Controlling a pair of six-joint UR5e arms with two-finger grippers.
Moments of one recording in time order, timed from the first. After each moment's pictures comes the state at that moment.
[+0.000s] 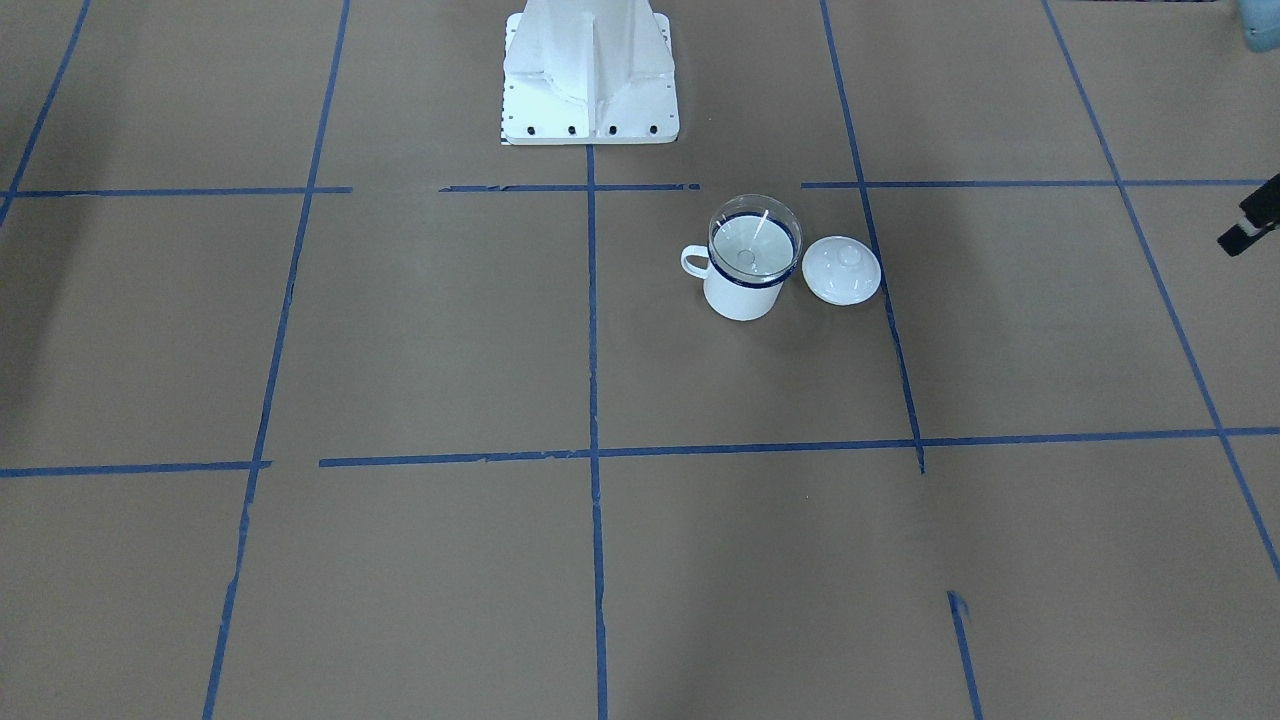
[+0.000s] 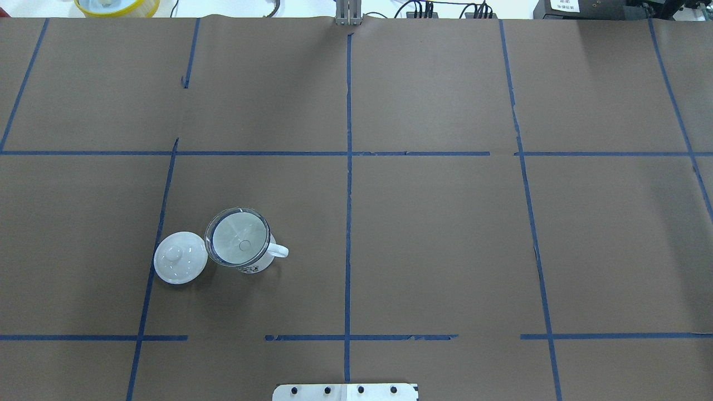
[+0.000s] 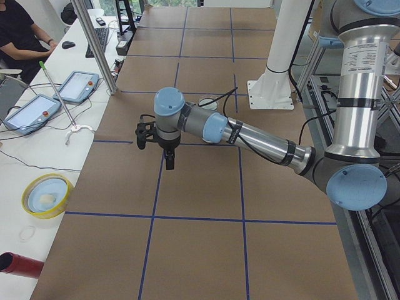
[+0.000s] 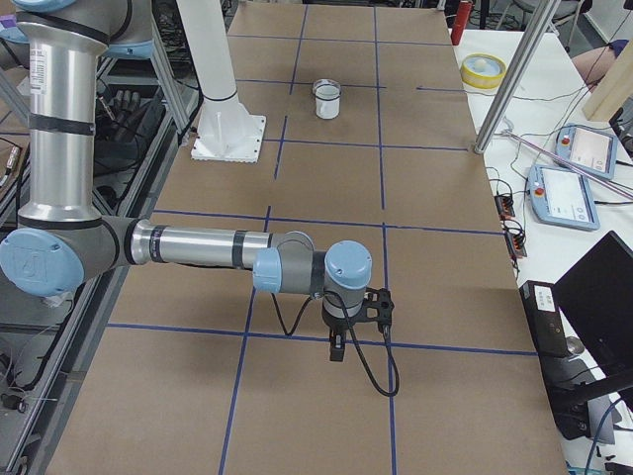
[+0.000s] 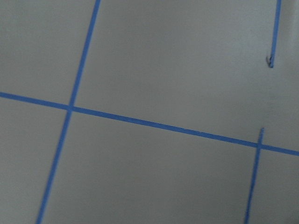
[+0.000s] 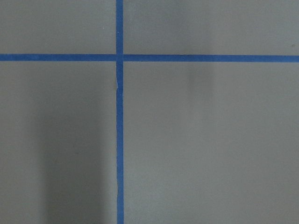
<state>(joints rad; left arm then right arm) -1.35 -1.64 -1.99 -1.55 -2.41 -0.79 1.57 -1.68 1.66 -1.57 2.29 0.01</state>
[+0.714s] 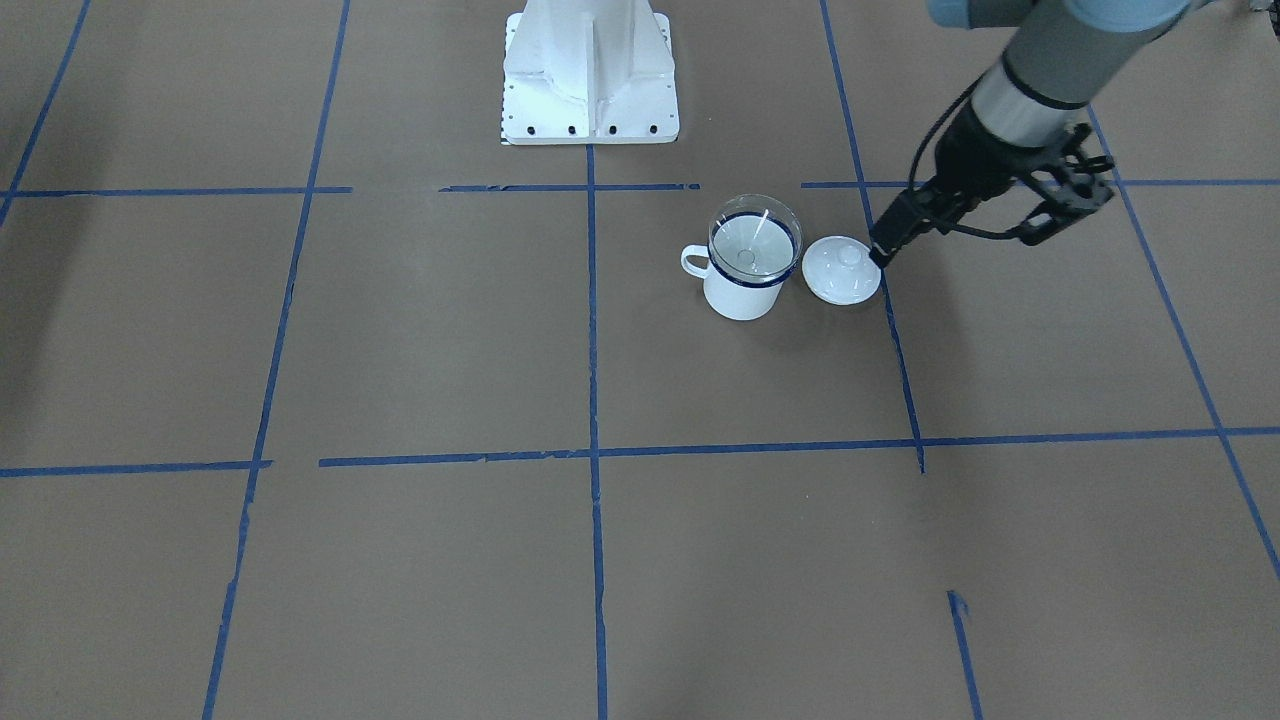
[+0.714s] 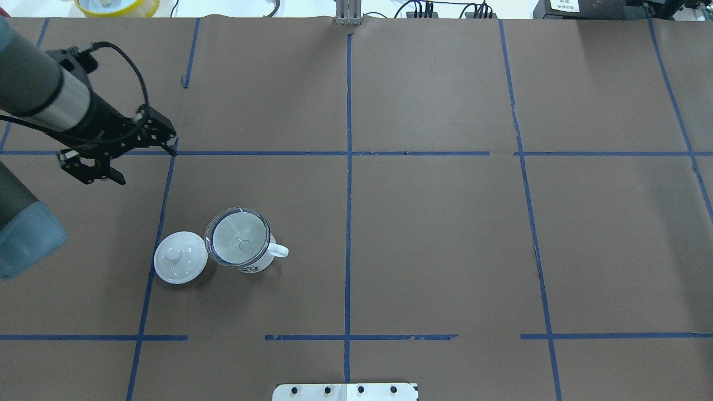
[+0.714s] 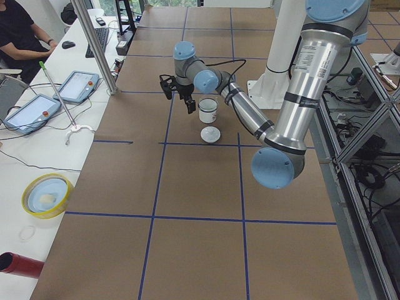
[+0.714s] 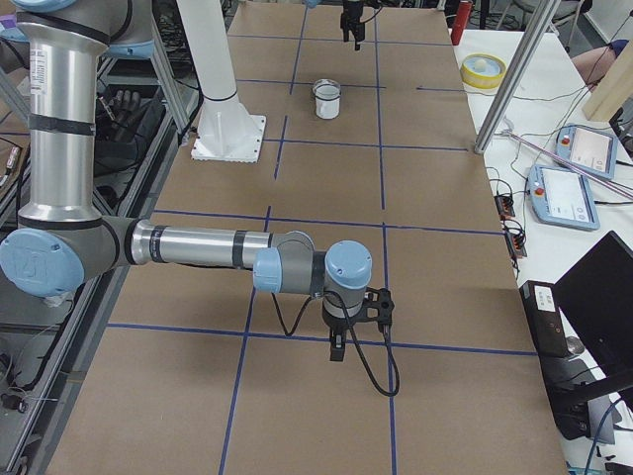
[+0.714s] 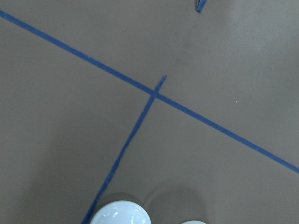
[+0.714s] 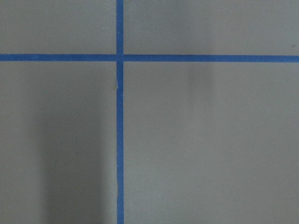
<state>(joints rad) -0.83 -1.95 -2.04 -1.43 -2.14 -1.50 1.57 -1.68 1.66 -1.57 2.29 0.01</state>
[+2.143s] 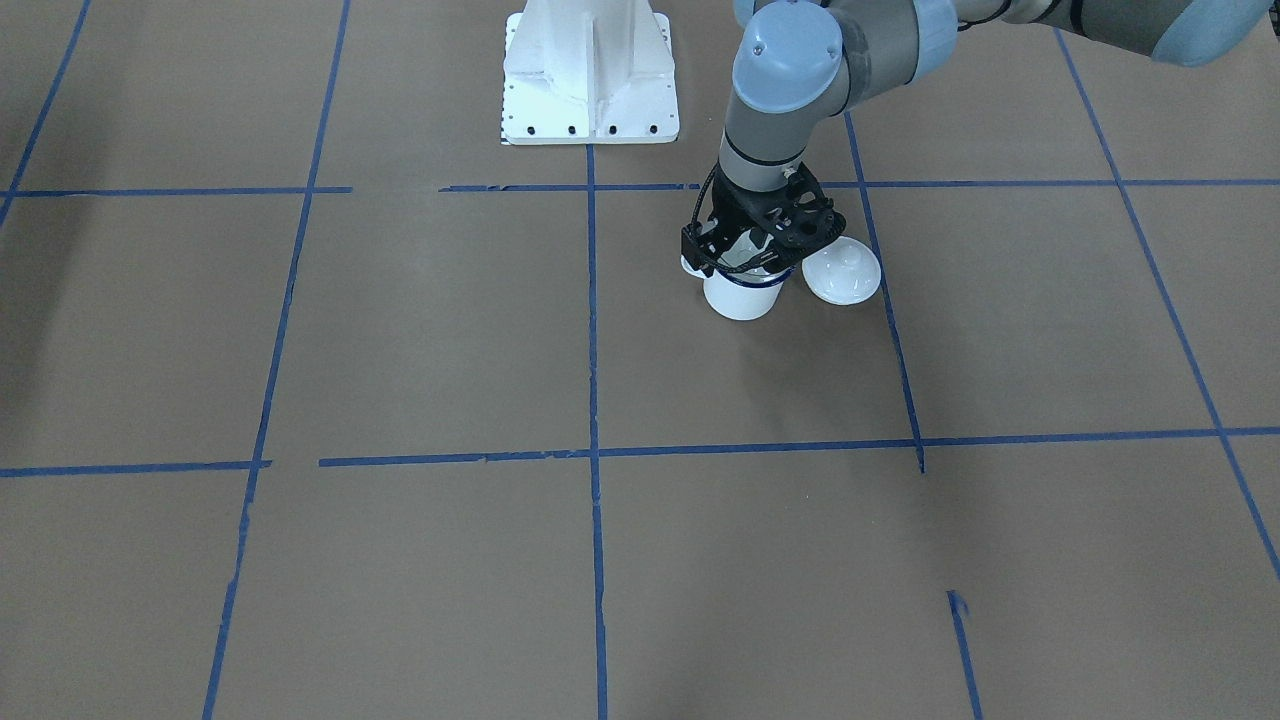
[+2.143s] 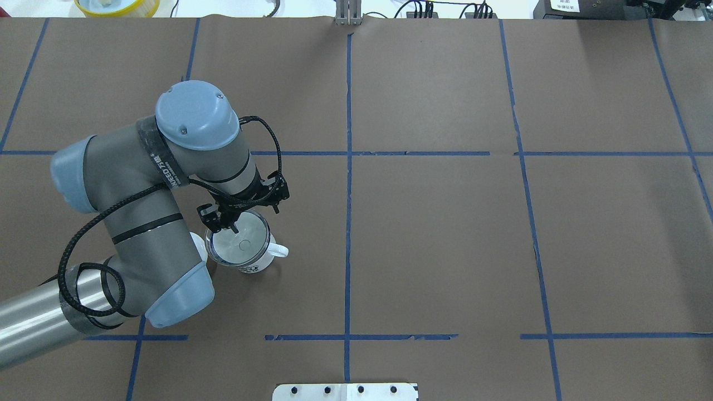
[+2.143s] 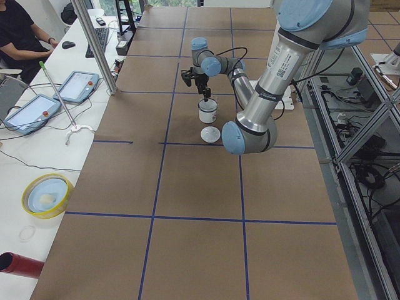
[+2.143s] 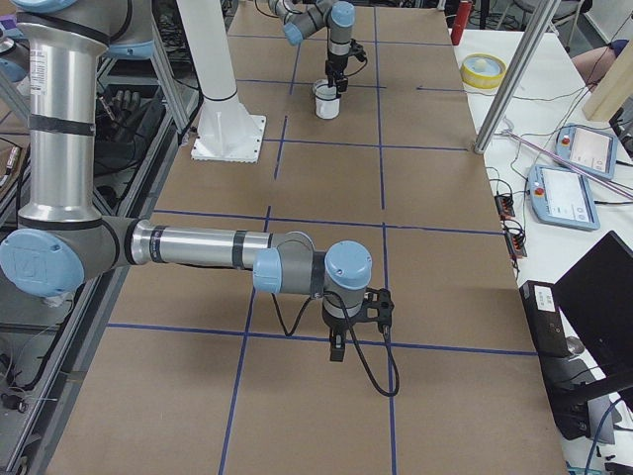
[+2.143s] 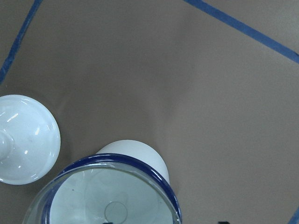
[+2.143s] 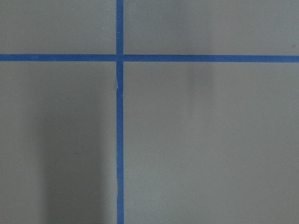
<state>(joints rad) -0.59 -2.18 -1.83 -1.37 -2.02 -1.62 1.57 -1.68 1.66 -1.57 2.29 0.01</state>
